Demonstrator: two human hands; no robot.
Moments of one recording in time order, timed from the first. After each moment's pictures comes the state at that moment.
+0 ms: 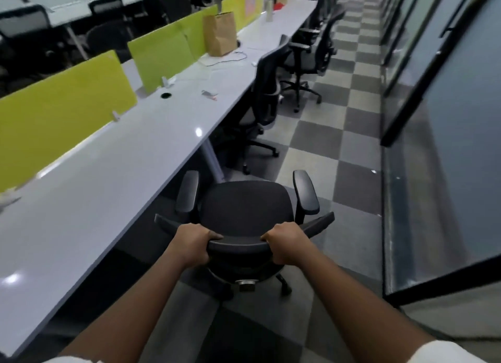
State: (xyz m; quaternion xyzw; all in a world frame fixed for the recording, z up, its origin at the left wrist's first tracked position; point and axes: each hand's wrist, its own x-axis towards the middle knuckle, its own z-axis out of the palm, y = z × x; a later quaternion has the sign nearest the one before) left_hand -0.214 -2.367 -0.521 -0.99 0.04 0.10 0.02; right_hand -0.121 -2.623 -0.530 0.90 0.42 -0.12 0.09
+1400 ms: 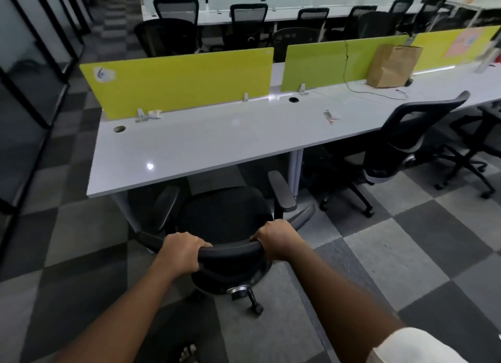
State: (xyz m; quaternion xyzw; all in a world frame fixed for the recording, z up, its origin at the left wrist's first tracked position) left_hand -0.226 -2.517 -0.512 -0.90 -0.40 0.17 0.01; right_hand 0.026 -2.601 -0.515 0.63 0.76 -0.04 0.15
